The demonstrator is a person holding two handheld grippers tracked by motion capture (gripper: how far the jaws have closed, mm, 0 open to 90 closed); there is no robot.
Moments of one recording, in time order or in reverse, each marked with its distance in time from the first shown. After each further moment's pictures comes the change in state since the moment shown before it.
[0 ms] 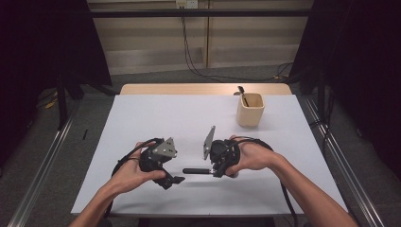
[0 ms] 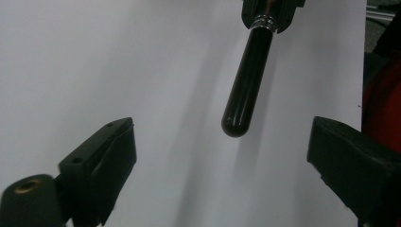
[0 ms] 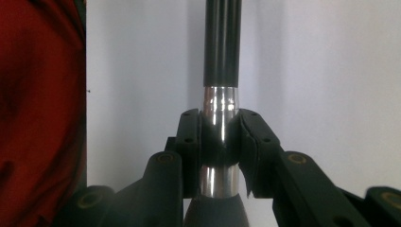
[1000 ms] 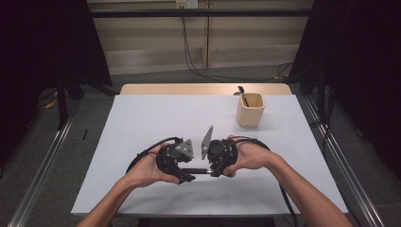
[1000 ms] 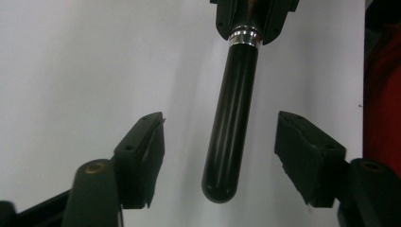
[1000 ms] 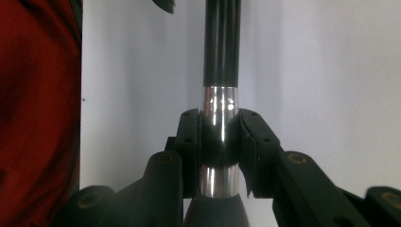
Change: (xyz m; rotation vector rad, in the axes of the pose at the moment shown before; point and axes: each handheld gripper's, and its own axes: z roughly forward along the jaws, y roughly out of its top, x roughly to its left) left arm 0.002 0.026 0.035 0.117 -0.081 0.045; right arm -0.004 0.003 0.004 -0.037 0.004 -0.011
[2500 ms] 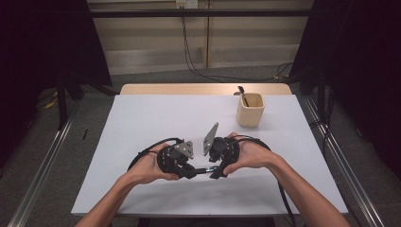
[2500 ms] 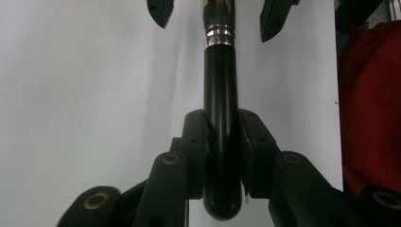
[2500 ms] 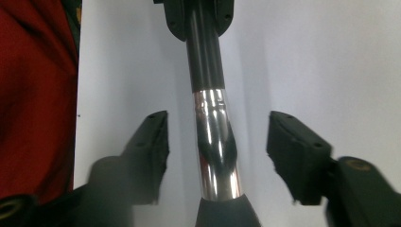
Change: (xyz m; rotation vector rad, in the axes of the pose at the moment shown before) left arm 0.005 -0.005 0.002 -0.020 -0.104 0.021; right arm -0.005 -0.007 -0.003 -0.093 -0.021 0.031
